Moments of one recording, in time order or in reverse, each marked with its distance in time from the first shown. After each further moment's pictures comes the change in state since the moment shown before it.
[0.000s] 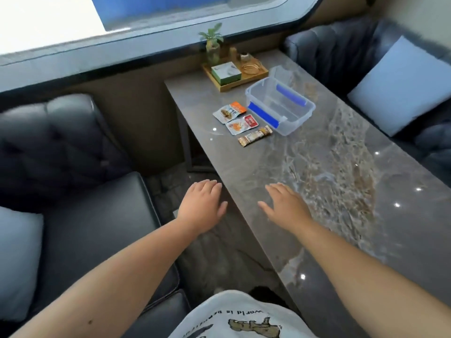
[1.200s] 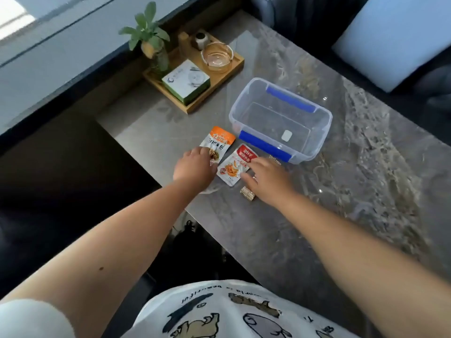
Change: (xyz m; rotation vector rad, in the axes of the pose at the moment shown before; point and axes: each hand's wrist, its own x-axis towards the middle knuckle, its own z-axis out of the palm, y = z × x) left_hand 0.385 -0.118 0.017 -0.122 -0.259 0.034; right_hand 0.311 0.020 -0.004 0.184 0.086 0.232
